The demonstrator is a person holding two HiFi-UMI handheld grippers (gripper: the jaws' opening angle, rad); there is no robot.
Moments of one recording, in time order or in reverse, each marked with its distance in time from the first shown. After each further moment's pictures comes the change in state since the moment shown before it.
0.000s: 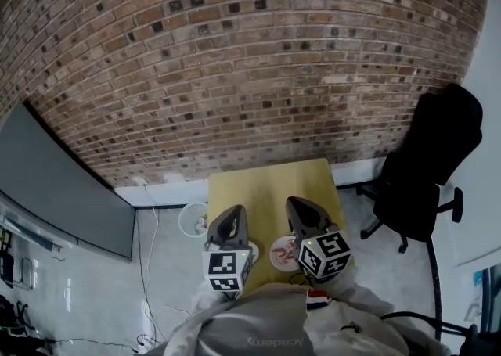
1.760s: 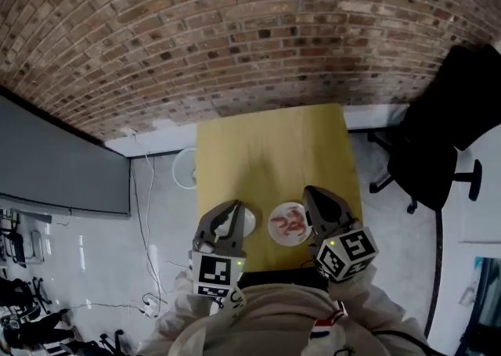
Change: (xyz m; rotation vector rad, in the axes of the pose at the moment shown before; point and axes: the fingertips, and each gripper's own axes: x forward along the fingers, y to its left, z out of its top) left arm 0.031 -0.018 -0.120 0.179 0.271 -0.157; right arm 0.010 -0.071 -0.113 0.154 0.154 -0.017
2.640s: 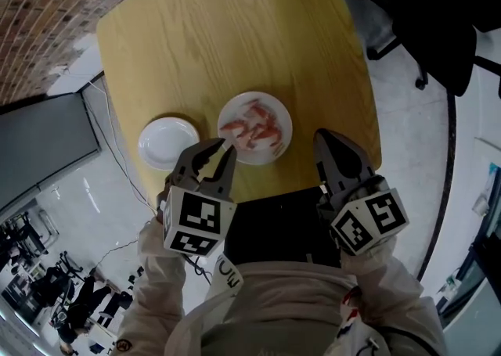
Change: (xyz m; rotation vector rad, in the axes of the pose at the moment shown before) left arm 0.093 -0.162 -0.229 0.122 0.558 -0.398; right arm -0.082 -0.129 -0.231 0.285 0.179 -0.194
